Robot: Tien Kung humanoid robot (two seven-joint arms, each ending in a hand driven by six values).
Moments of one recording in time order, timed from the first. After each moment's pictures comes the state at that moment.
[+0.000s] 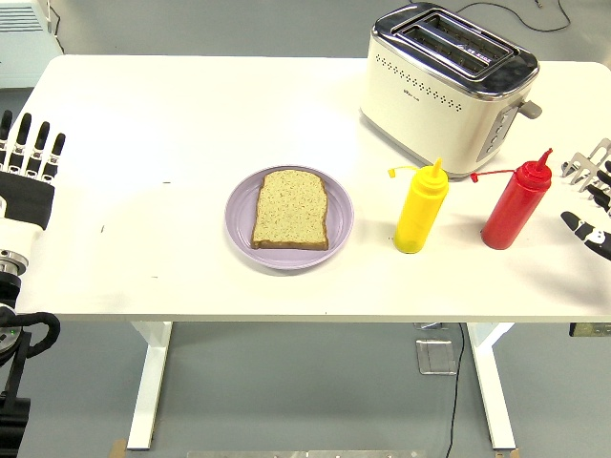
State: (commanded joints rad) left arm -0.08 0.08 -1.69 -1.42 0.30 -0.02 -0.09; right arm 0.00 -0.39 1.43 1.25 -1.14 0.00 0.36
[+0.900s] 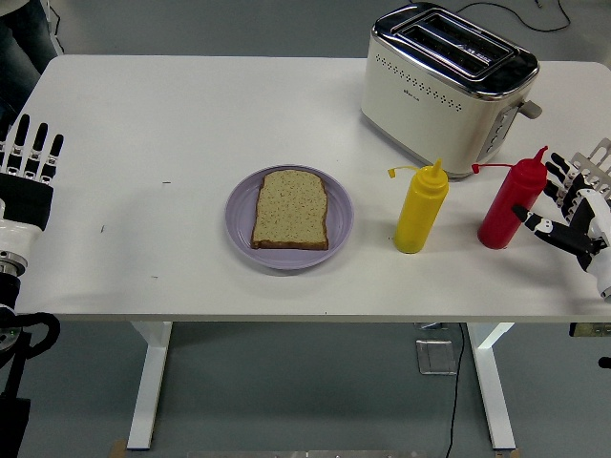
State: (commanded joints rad) left arm -0.08 0.08 -1.69 -1.42 0.30 -0.02 -0.09; right arm 0.15 -0.34 1.30 1.16 -1.12 -0.04 0.37
